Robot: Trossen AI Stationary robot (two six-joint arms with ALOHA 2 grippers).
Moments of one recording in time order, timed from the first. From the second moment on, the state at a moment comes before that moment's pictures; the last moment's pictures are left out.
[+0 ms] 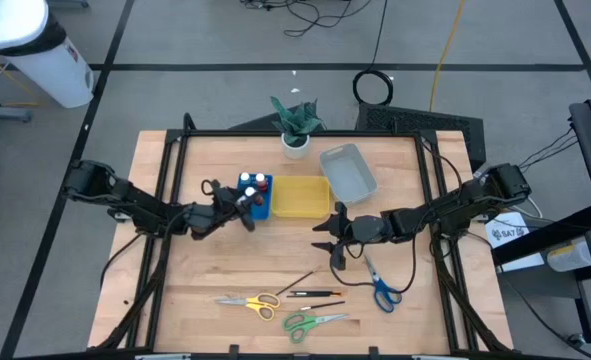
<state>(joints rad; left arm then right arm) -0.20 1.36 0.26 1.00 -0.90 -0.17 0.24 1.49 0.68 0.42 0.23 0.23</state>
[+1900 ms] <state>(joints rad) -0.20 1.58 0.34 0.84 -0.86 -0.45 0.24 1.49 0.68 0.42 0.23 0.23</state>
